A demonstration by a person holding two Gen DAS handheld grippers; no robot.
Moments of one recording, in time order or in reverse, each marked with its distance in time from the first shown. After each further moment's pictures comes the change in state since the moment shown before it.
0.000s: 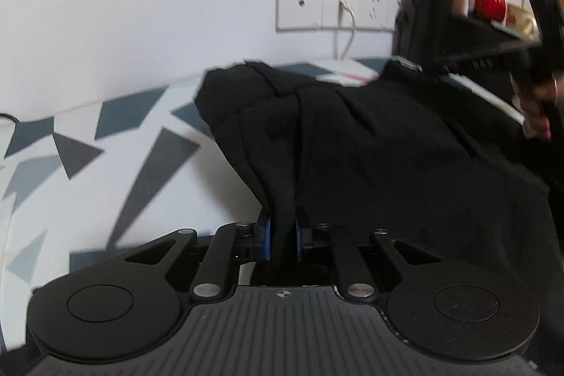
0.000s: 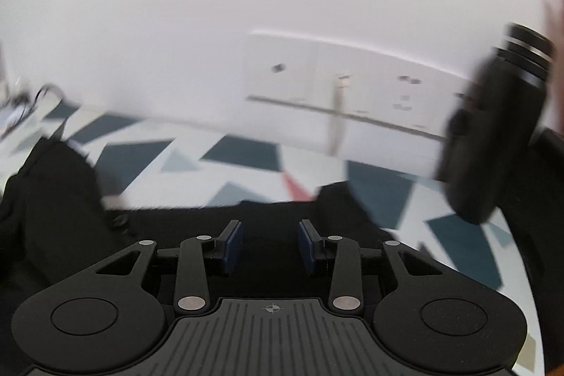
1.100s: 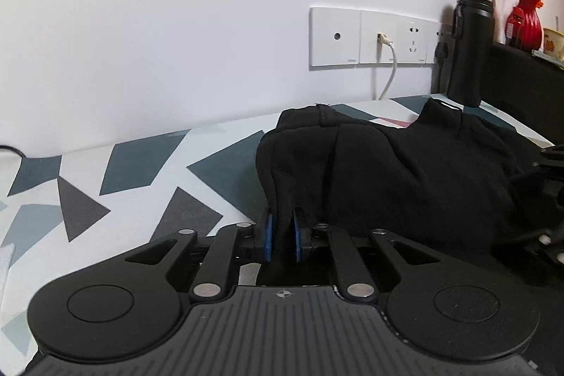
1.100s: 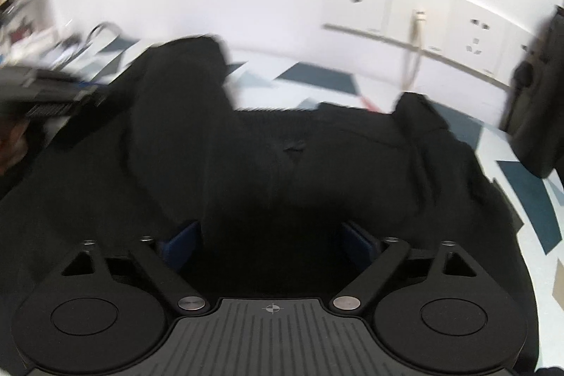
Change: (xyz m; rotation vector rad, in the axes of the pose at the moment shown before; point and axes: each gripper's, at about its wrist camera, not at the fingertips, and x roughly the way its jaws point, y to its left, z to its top) left arm 0.049 0.013 0.039 -0.026 -0.115 0.120; right arm 0.003 0.037 -0.044 -0.029 0.128 0.141
